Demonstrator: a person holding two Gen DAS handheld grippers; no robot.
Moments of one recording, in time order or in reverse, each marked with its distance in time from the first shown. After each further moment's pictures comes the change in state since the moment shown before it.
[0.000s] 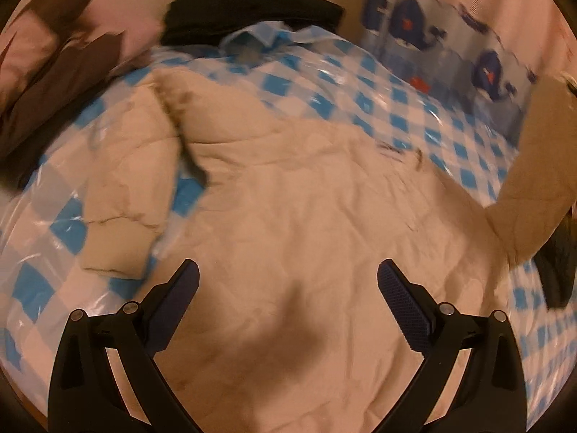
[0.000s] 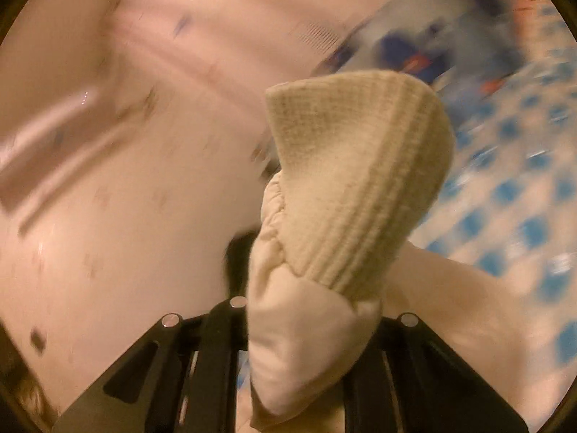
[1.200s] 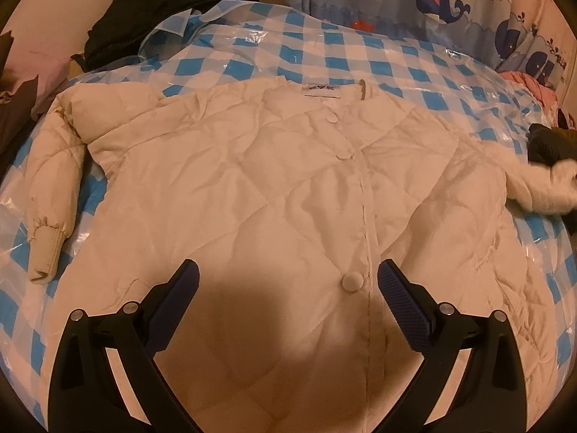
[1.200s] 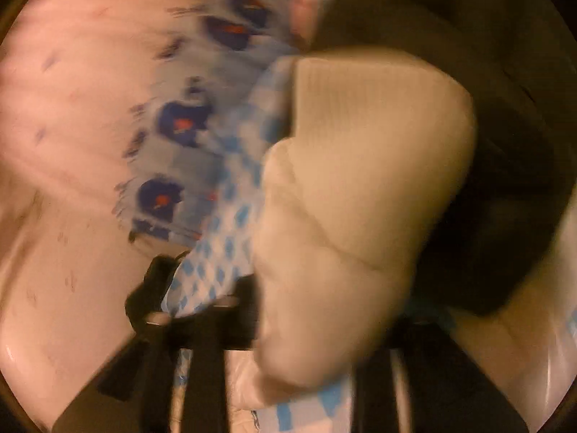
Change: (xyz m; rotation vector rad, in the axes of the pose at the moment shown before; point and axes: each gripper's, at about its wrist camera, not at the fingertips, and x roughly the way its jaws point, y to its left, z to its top) left arm 0.046 -0.119 -0.058 0.284 0.067 0.006; right arm -0.315 -0.332 -0.047 0.464 -0.147 -0.421
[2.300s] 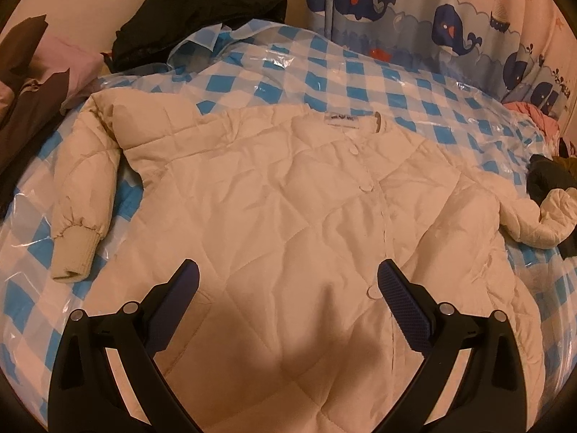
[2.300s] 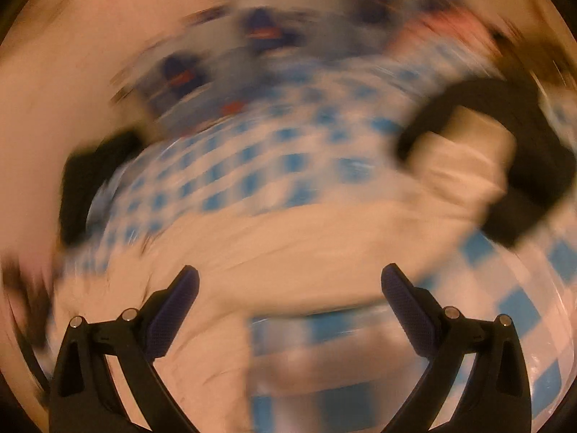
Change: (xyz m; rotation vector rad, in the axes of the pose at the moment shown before) left arm -0.030 0.036 0.002 -0.068 -0.066 0.003; right arm -0.055 0.130 -0.164 -0.493 0.056 -0.347
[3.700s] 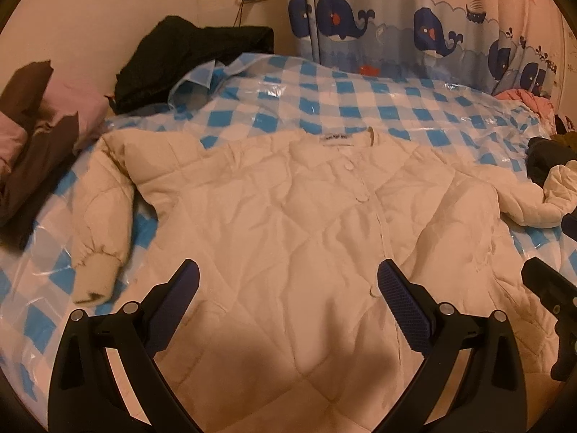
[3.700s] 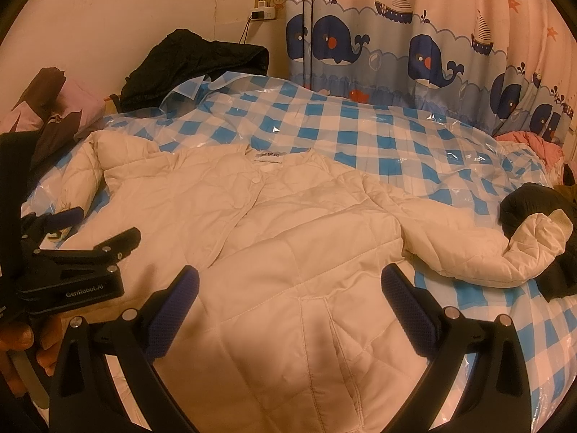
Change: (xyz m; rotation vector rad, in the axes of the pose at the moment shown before) left arm -0.021 -0.014 -0.017 0.108 -0.146 0.063; right arm 0.011 0.242 -0.205 -0.684 -0.051 0.009
